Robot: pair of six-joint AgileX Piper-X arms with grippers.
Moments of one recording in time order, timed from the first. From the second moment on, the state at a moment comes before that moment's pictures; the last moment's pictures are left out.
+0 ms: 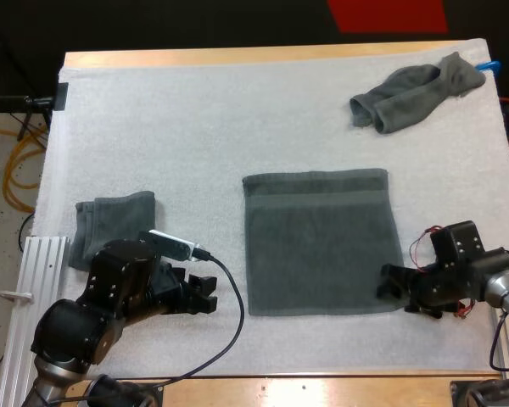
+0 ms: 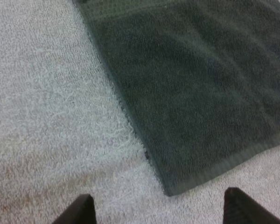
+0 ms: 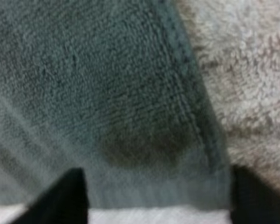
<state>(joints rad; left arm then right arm) -0.39 0.69 -0.72 1.05 0.26 -1.98 0.24 1.26 -0.48 0.72 -0.43 -1.25</state>
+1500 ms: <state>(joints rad) -0.56 1.42 -0.55 0.52 0.62 -2.17 0.24 1.28 -0.48 0.72 -0.34 -1.34</state>
